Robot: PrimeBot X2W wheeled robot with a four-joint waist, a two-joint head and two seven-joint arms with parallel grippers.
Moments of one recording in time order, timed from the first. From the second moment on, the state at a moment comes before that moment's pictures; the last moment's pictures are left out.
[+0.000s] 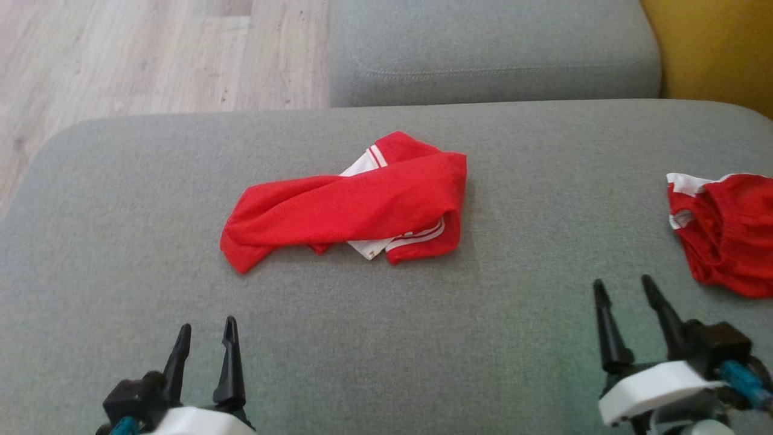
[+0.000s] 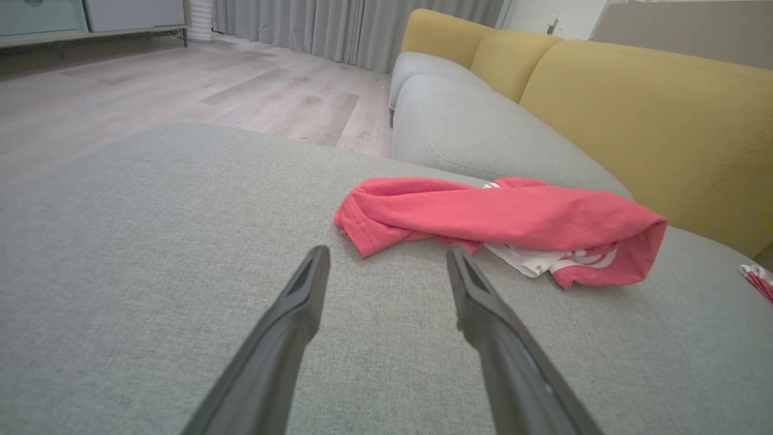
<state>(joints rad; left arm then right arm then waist) 0.03 0.40 -0.55 0.10 -0.77 0.29 -0.24 0.13 -0.04 -0.01 0.05 0.10 0.13 -0.03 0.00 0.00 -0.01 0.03</state>
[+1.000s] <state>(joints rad) -0.08 0.34 -0.58 0.06 -0.72 0.28 -0.24 -0.39 -0.05 -0.01 0.70 -0.02 0.13 -0.07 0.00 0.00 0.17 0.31</state>
